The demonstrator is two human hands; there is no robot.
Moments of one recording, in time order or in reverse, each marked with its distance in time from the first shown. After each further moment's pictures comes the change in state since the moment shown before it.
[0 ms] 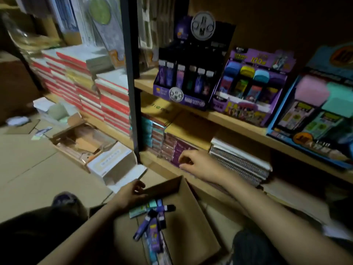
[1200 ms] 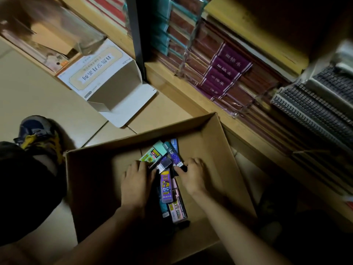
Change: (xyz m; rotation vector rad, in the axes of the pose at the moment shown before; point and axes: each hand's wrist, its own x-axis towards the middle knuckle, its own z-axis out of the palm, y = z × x) left_hand 0.044 -0.158 0.170 0.337 0.223 -0.223; right_hand 0.021 0.095 0.344 0.136 -0.070 0.610
